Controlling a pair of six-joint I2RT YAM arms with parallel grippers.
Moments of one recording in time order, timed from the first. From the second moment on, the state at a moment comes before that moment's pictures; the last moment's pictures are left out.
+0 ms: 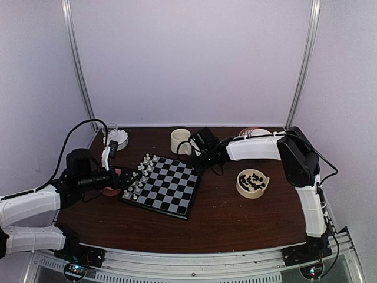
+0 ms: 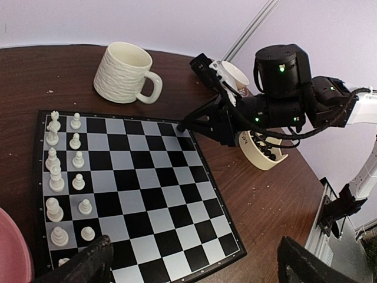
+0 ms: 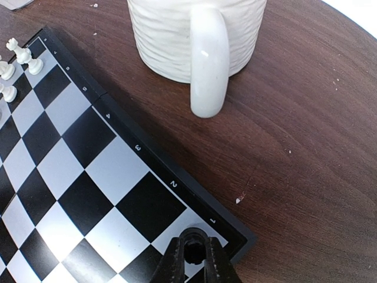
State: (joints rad) left arm -0.46 0.95 0.40 0.21 0.45 -0.42; right arm 0.78 2.21 1.65 -0.32 0.18 0.23
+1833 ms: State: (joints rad) left arm -0.46 0.91 0.40 0.20 0.44 -0.42; right arm 0.76 1.69 1.26 -0.40 0.27 0.32
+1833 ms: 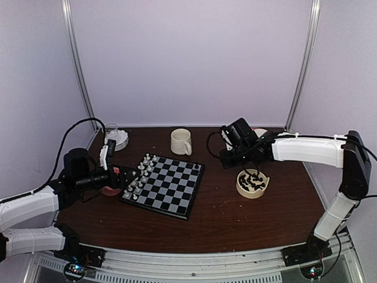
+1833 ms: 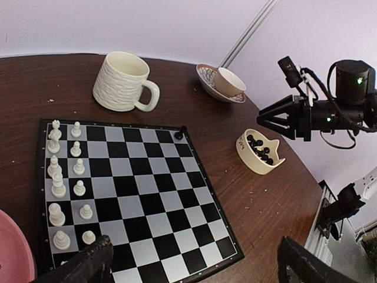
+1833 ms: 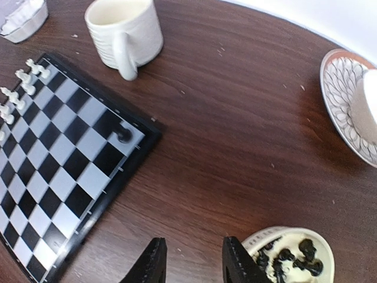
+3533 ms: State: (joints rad) left arm -0.46 0.92 0.40 0.20 0.44 -0.42; right arm 0.53 1.72 1.03 -0.43 0.25 0.39
